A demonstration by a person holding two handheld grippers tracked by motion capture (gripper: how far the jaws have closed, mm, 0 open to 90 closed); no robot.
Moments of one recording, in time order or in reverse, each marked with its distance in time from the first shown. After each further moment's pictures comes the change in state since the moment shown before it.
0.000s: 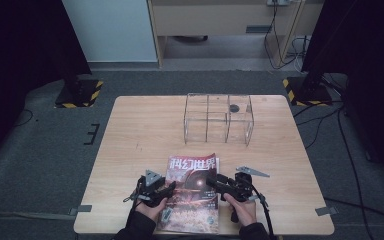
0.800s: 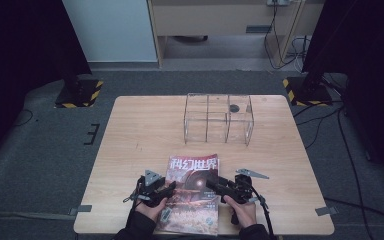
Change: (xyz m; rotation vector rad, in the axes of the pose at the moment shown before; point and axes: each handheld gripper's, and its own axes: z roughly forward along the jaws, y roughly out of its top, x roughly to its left) left arm 0.000 0.000 0.000 -0.003 -0.004 -0.015; right arm -0.005 -0.007 0.001 0.017 0.004 0.012
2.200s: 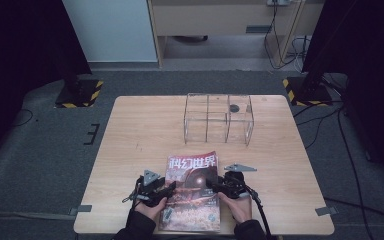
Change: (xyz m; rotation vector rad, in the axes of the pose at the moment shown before) left arm 0.002 0.000 0.000 -0.007 -0.025 -0.028; right arm 0.009 0.011 0.020 0.142 -0.161 -0.194
